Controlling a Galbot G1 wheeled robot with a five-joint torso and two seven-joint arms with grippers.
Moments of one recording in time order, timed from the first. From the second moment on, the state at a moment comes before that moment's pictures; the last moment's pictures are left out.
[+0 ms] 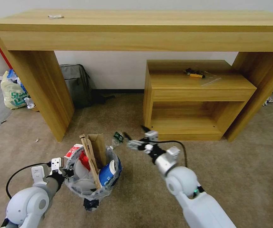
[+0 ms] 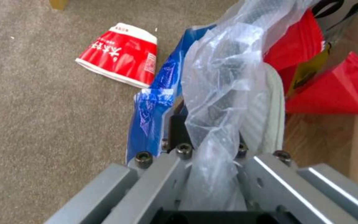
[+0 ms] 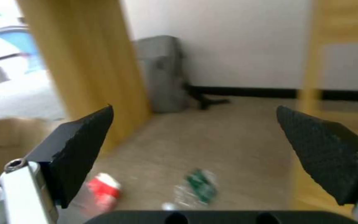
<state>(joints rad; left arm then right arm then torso) 1.49 -1.17 -0.73 -2.07 -0.71 0.74 -0.17 -1.19 1.30 0.22 1.91 0.37 -0.15 -0.08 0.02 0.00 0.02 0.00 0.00</state>
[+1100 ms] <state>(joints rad) 1.51 -1.17 -0.72 -2.10 -0.71 0.74 -0.17 -1.32 1.32 0.37 1.90 0.35 -0.10 -0.09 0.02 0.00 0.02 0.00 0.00</state>
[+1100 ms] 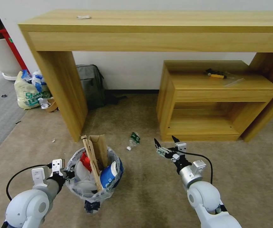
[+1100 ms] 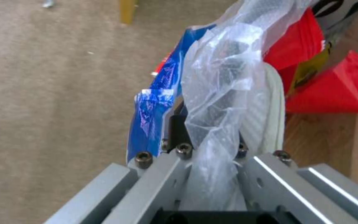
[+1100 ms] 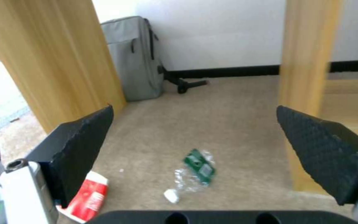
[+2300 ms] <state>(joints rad) 1.51 -1.18 -0.73 -2.10 -0.71 0.74 -0.14 -1.36 1.33 0.38 1.91 0.32 -0.12 -0.08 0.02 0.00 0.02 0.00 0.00</state>
